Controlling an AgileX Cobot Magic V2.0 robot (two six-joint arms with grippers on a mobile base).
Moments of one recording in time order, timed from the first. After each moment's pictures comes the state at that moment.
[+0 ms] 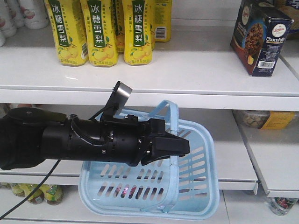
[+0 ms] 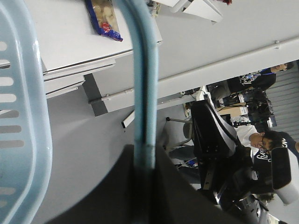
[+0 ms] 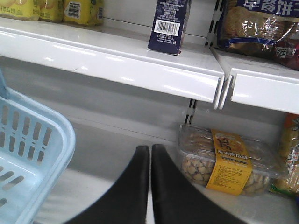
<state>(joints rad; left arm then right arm) -0.59 1.52 -0.95 -1.67 0.78 0.83 0.17 0.15 -0.14 -0.34 0.12 0.16</state>
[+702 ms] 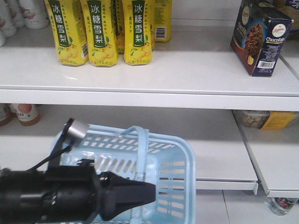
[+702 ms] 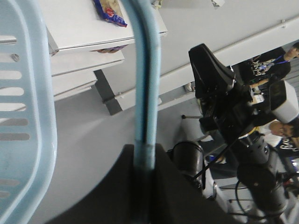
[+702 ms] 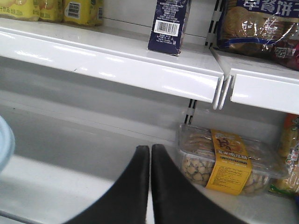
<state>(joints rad) -0.62 1.17 -0.62 -1.66 0.69 0.94 0.17 0.15 -0.14 -0.34 0.12 0.16</state>
